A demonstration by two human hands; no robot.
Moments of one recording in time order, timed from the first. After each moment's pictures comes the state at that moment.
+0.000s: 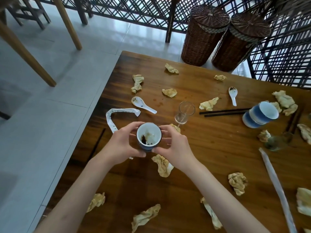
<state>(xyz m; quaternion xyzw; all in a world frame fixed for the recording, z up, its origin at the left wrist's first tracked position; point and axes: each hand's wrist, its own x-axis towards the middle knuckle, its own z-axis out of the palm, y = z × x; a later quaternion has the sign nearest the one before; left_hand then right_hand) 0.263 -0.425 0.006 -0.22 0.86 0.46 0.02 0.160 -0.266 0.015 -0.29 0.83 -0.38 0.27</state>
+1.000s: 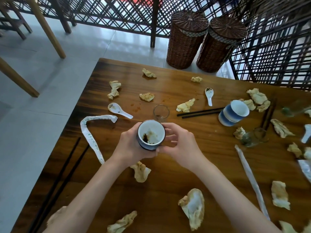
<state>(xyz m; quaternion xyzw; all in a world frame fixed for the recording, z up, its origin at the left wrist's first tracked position) 0.199 -0.358 -0.001 -0.18 0.85 0.49 -0.08 0.113 -0.204 0.047 -0.30 0.84 -0.39 0.24</state>
